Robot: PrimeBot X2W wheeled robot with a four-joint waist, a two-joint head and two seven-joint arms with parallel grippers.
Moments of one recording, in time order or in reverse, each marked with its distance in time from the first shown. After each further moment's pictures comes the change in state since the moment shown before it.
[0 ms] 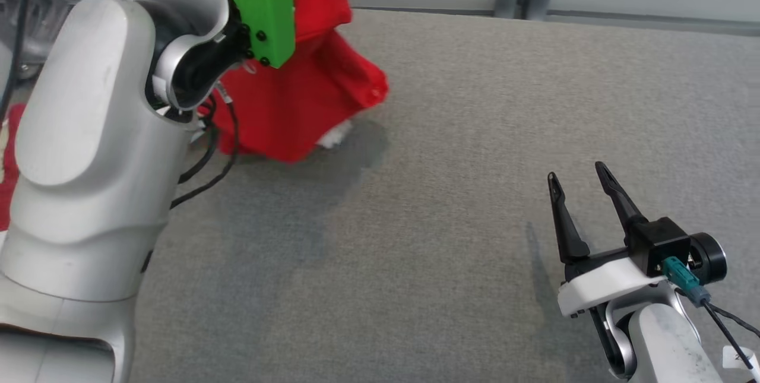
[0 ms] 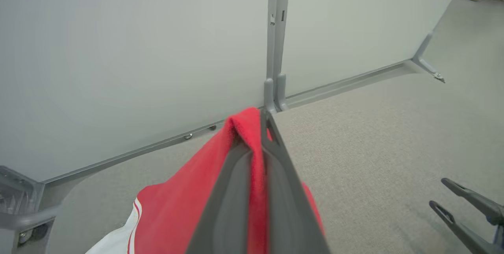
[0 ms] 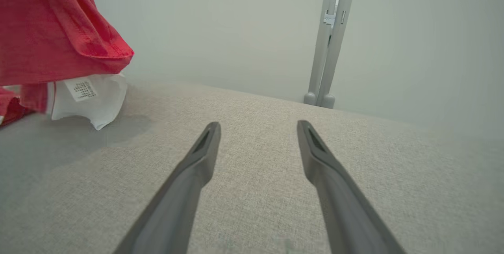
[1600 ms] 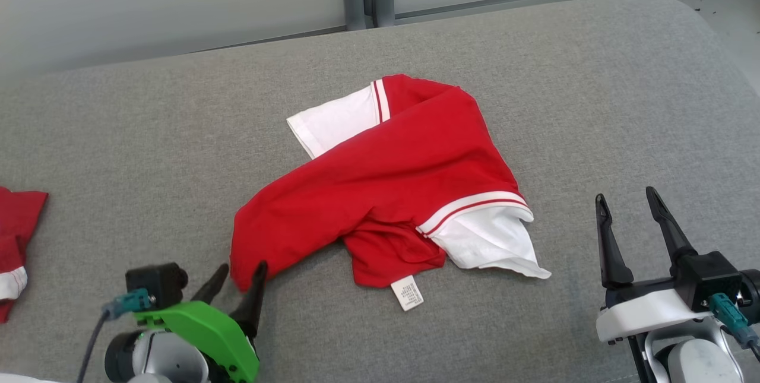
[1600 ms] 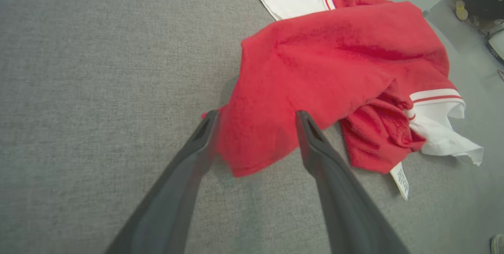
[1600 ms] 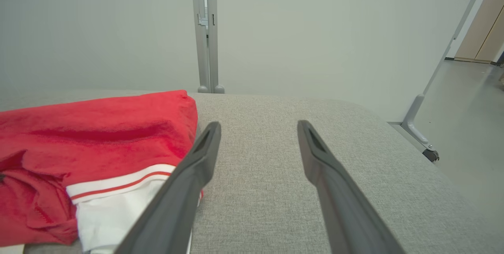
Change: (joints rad) left arm 0.975 0.090 0.123 -0.192 -0.048 0.179 -0.482; right arm 0.132 0.002 -0.111 -0.120 -0.014 0.000 0.000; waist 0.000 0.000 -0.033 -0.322
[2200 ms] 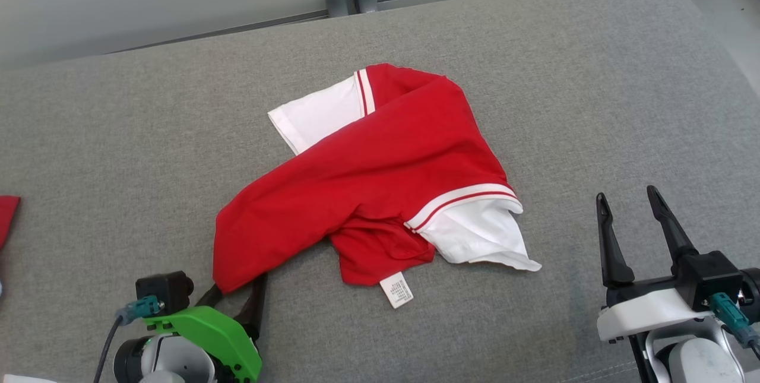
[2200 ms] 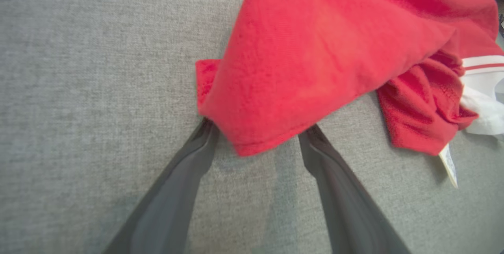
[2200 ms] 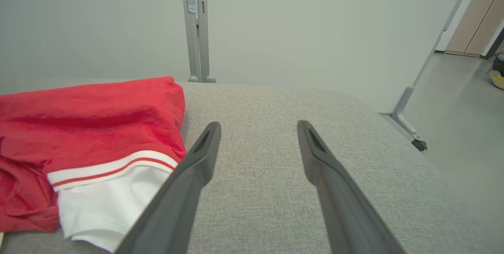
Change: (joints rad) left arm -0.028 -0.041 -0.030 0.206 0.024 -0.043 -0.107; right arm 0.005 -0.002 -0.002 -0.010 -0.008 0.000 0.000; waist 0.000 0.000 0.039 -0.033
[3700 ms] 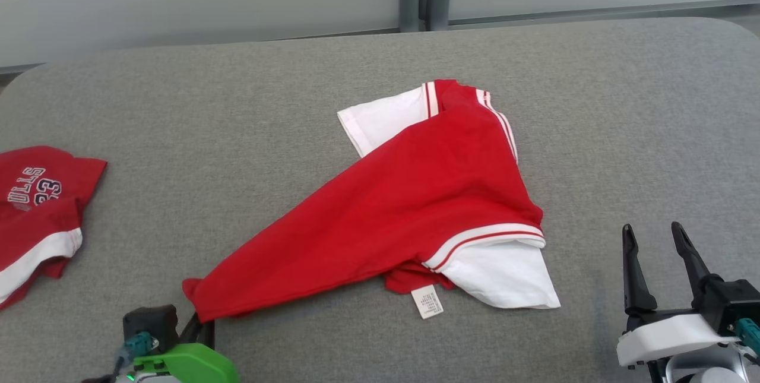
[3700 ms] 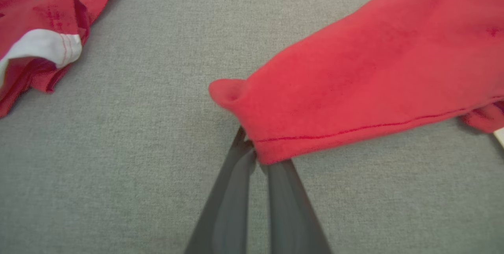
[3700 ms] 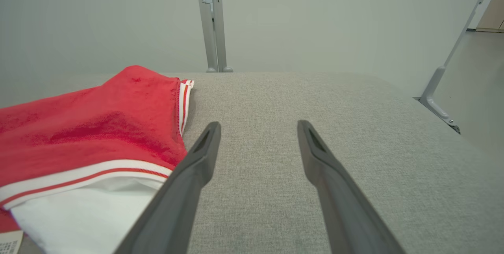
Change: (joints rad) left arm 0.164 0.153 -0.028 -0.347 0.179 0.290 0.124; right arm 0.076 0.003 -0.061 0.036 0.073 0.000 0.000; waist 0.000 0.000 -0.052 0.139
